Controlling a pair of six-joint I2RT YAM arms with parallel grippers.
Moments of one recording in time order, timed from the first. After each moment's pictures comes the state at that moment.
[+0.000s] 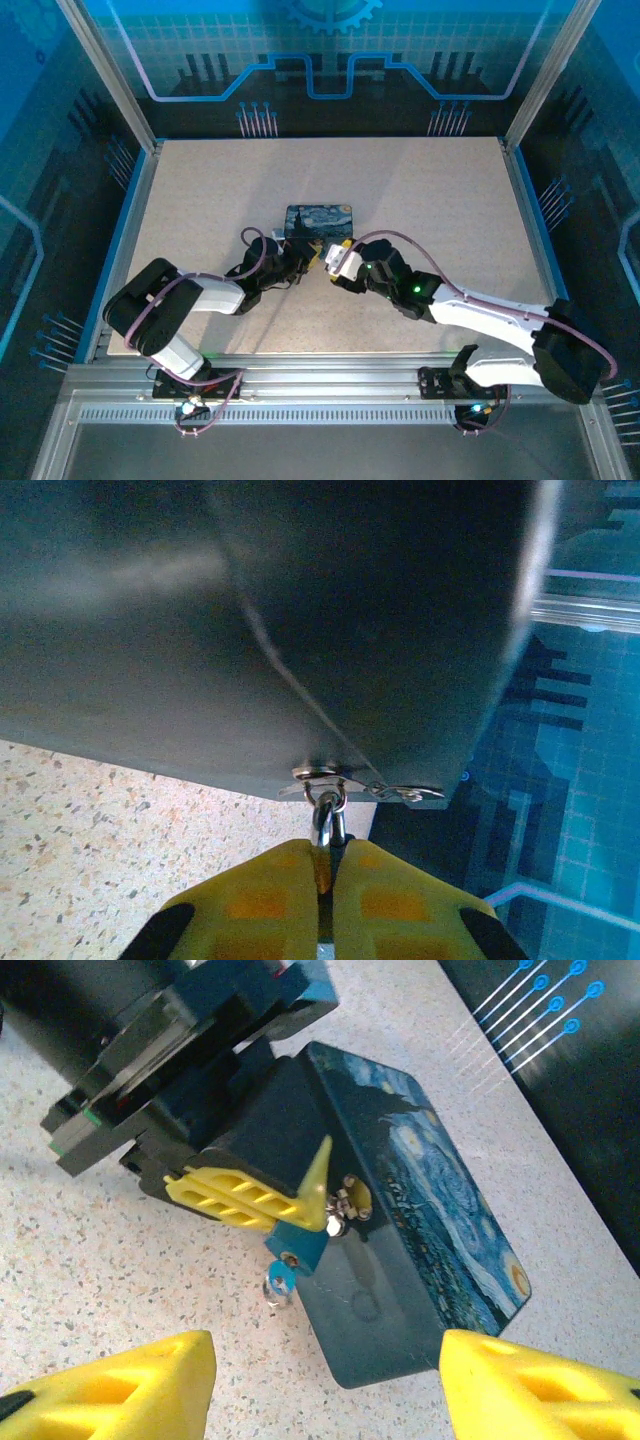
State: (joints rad) left arm -0.56 1.59 0.45 0.76 0.24 -1.53; right arm 0.88 1.24 0.65 0.05 0.15 -0.53
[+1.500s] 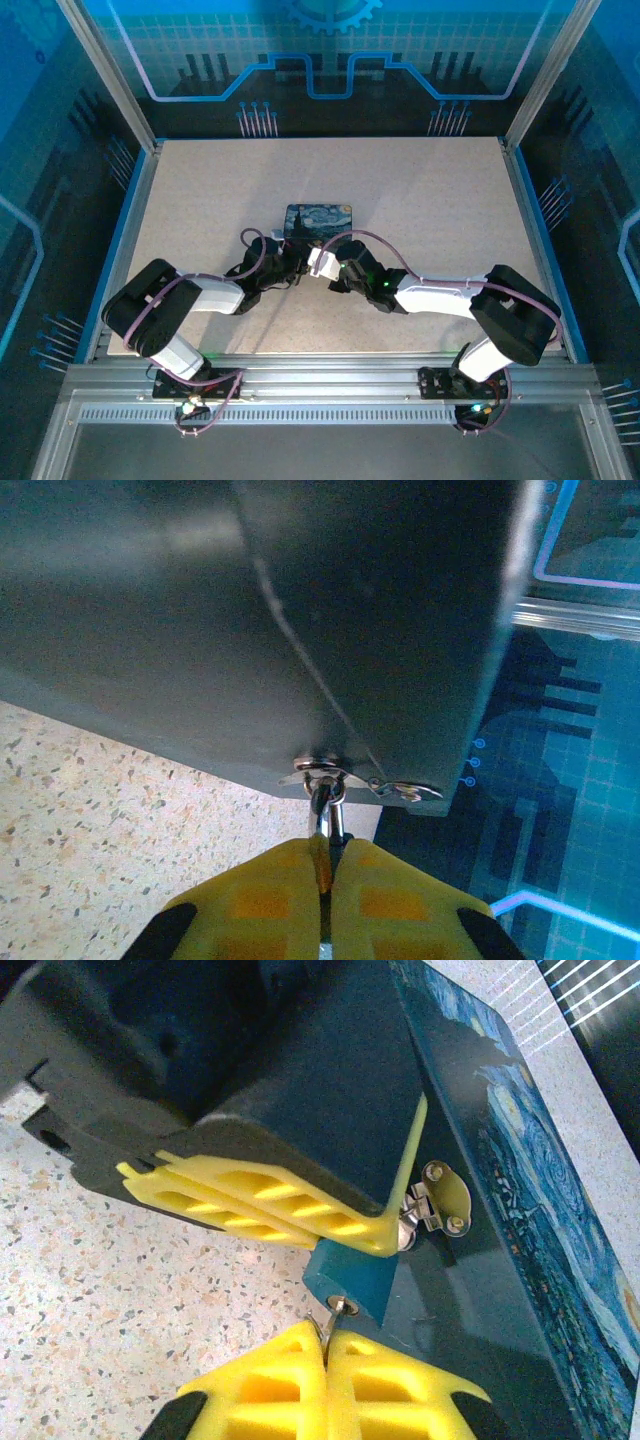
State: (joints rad) left arm -0.56 1.58 0.45 0.73 0.23 -1.54; right arm 0.89 1.54 0.71 0.20 0.21 -0.54
